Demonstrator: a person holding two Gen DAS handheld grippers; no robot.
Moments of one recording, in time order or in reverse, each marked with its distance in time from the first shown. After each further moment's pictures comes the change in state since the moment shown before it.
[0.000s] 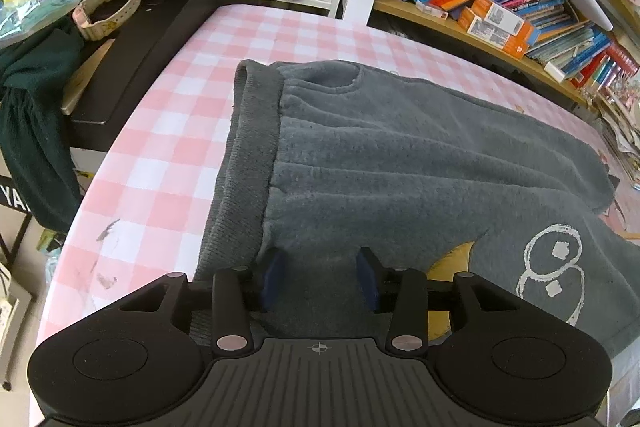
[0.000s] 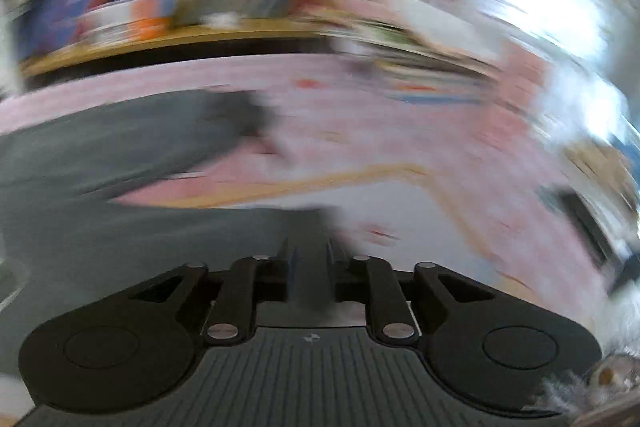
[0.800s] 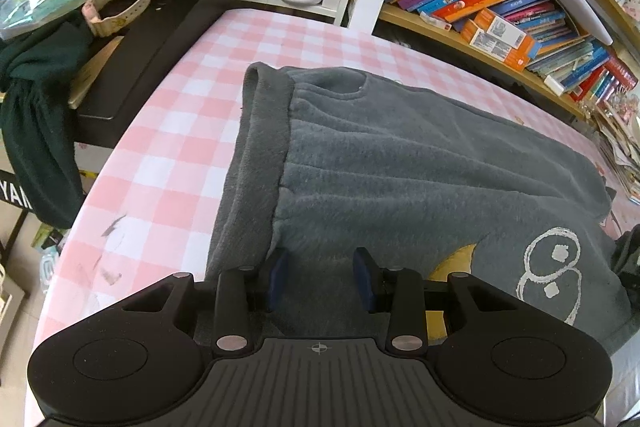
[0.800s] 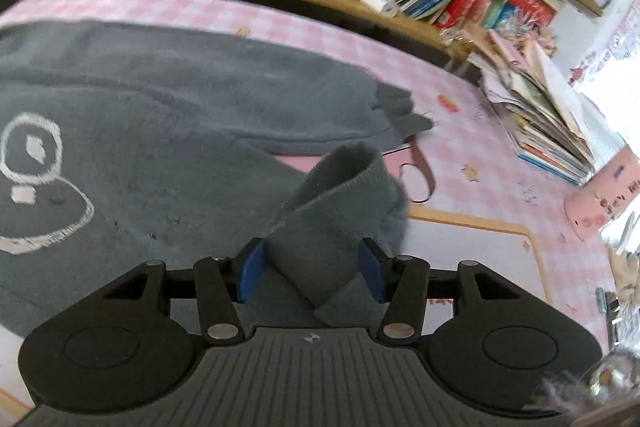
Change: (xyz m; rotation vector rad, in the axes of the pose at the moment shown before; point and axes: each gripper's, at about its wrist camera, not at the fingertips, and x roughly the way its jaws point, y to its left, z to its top) left arm -0.004 0.008 -0.006 -0.034 -0.035 -0.010; right arm 0.032 0.102 0.003 -0.338 0.060 0.055
